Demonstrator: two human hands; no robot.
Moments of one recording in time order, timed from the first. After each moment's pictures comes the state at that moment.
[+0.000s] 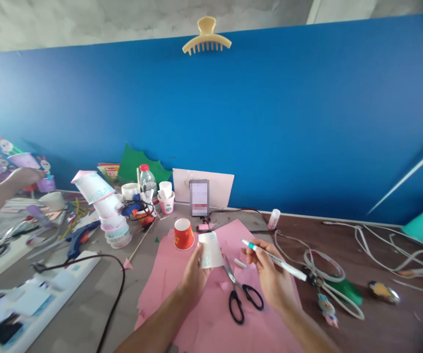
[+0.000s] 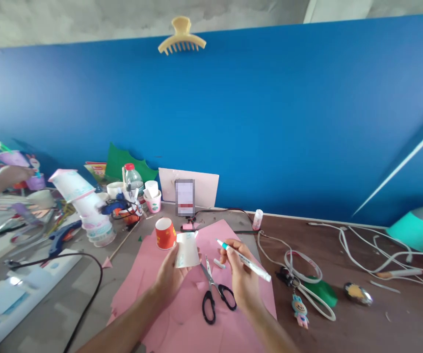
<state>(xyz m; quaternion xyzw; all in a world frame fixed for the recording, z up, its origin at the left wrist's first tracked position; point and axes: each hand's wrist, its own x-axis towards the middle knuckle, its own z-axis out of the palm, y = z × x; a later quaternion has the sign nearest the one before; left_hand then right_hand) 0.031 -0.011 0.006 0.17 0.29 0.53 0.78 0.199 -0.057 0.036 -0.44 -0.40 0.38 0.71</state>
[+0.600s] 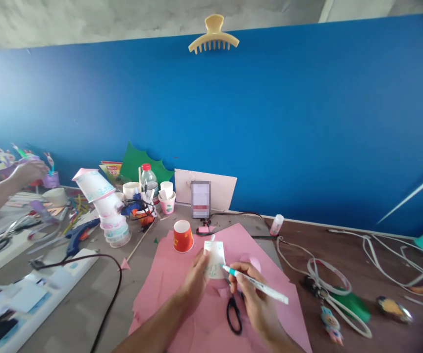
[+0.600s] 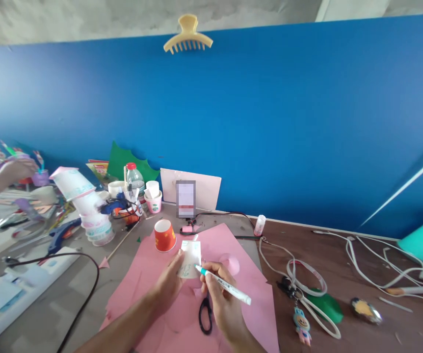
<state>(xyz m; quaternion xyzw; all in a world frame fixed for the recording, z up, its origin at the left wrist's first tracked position) 0.033 -0.020 0.004 0.35 0.31 0.51 0.72 0.172 -0.080 0.022 -0.46 -0.47 0.45 0.60</state>
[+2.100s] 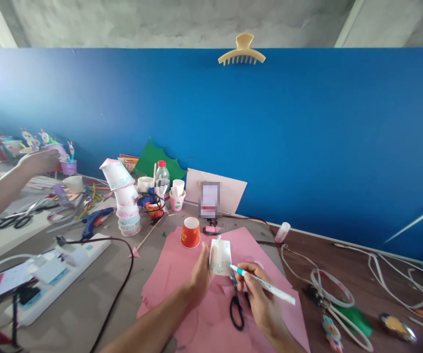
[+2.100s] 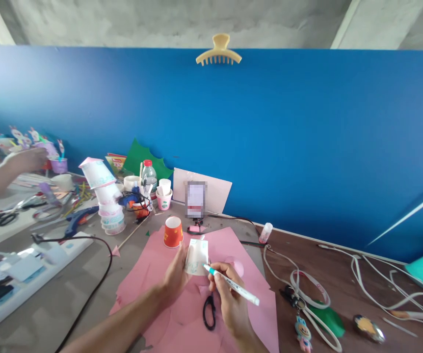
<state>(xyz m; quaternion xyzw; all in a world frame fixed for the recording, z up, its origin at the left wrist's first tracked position) 0.038 -0.021 0.015 0.31 0.26 0.53 0.75 0.175 -0.078 0.018 -0.45 -0.47 0.44 0.61</state>
